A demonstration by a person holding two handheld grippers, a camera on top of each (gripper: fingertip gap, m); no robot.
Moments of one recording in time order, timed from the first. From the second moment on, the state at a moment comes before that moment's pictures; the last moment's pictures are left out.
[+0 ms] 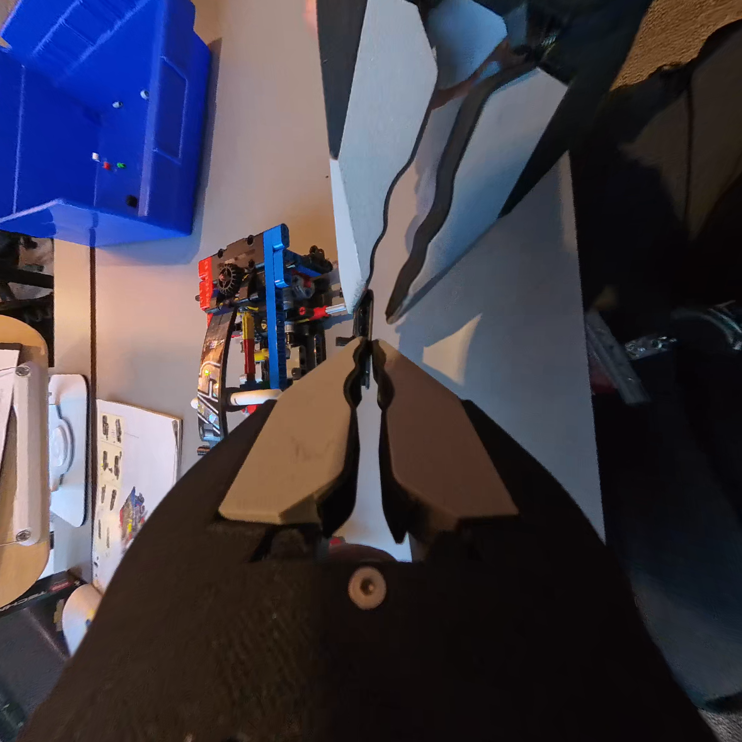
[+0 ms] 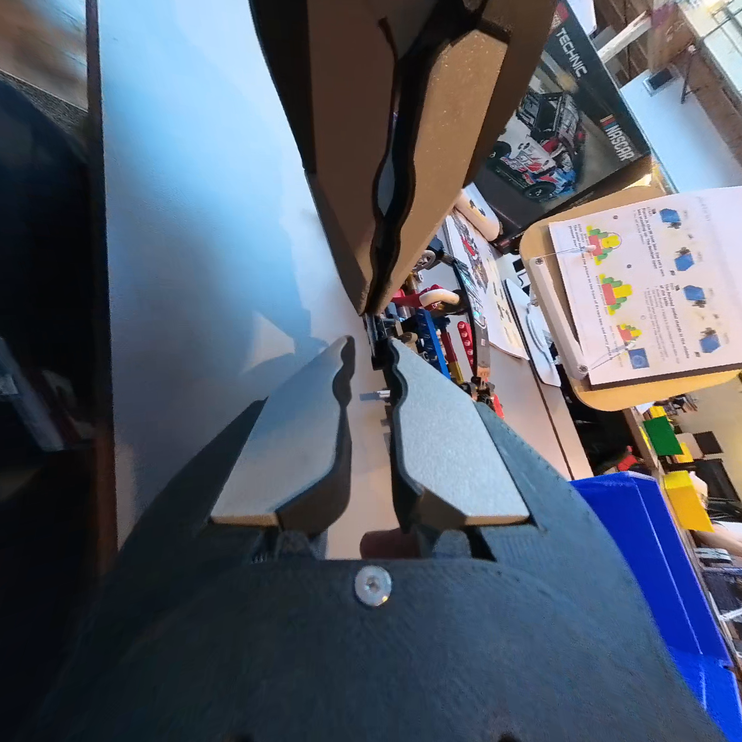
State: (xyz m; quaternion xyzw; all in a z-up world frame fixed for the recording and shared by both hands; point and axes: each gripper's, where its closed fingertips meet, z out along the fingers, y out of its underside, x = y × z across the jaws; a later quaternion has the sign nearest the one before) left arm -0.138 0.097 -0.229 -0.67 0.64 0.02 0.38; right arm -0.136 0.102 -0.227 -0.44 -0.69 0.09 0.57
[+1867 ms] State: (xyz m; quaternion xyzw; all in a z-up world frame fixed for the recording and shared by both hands) left arm -0.140 0.072 -0.271 -0.31 0.77 0.19 0.53; right arm -0.123 0.070 -0.267 -0.44 -0.79 0.30 0.30
